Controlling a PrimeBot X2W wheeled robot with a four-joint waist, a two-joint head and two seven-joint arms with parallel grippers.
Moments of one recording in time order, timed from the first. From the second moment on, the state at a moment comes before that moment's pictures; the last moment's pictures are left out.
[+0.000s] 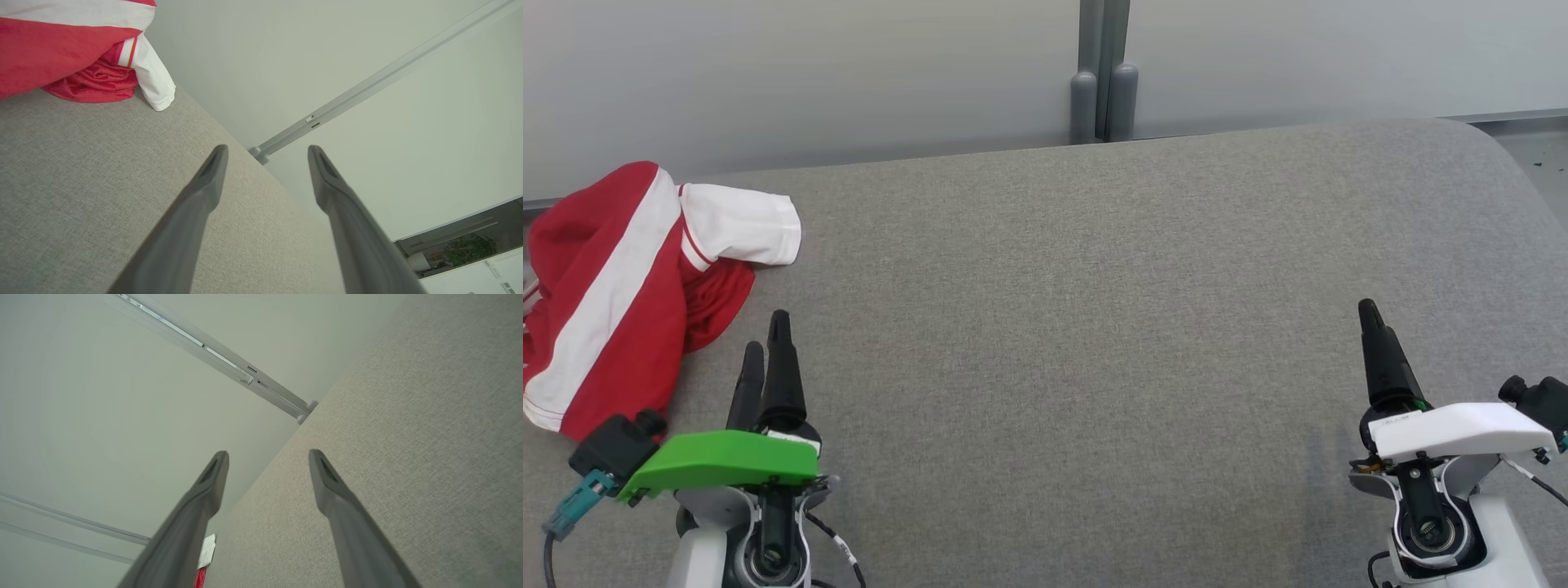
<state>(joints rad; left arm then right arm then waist) -0.16 0.04 -0.02 0.18 -1.04 -0.03 -0.07 -0.15 -0.04 -0.08 0.21 1.04 0.13 -0.04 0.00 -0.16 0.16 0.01</state>
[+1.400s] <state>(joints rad) -0.02 0.05 -0.07 0.12 -0.38 0.00 -0.18 -0.08 -0.04 0.08 0.13 0.43 0.13 -0.17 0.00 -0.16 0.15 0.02</state>
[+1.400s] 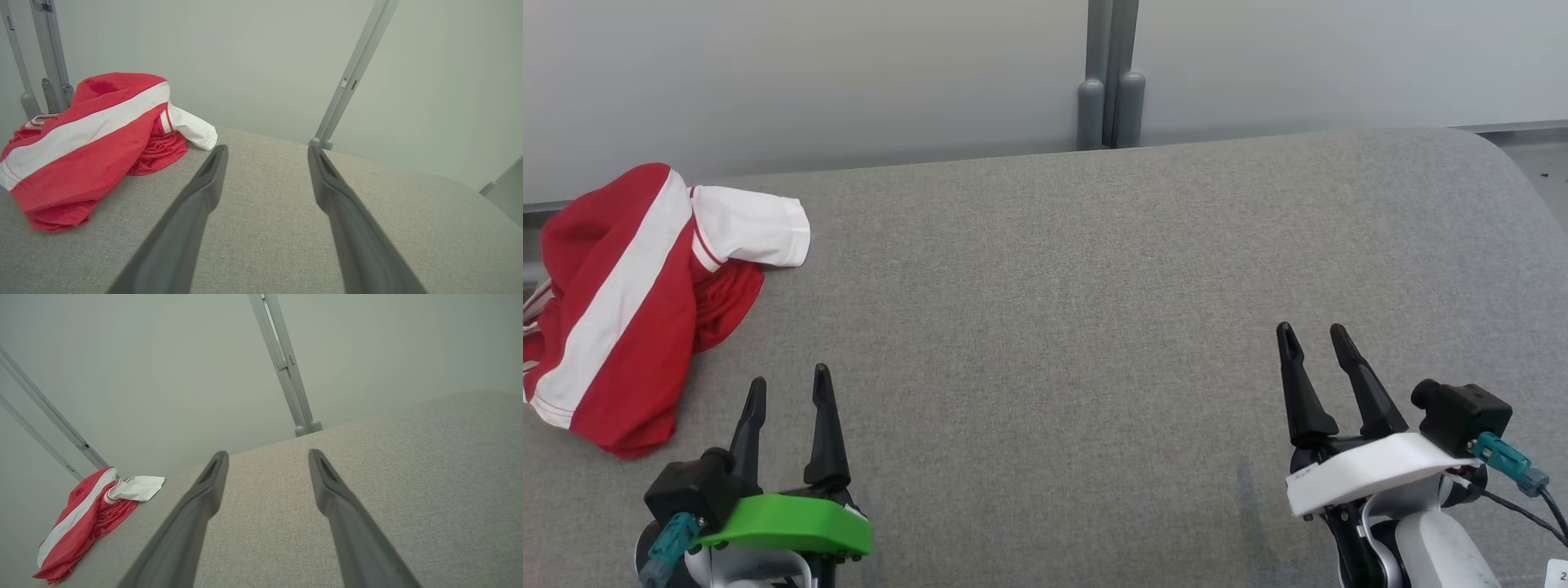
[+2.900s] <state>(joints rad) 0.05 0.05 -0.09 0.10 -0.14 0.01 -0.26 -0.06 -0.05 0.13 0.13 0.15 0.13 -0.26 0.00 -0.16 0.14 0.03</state>
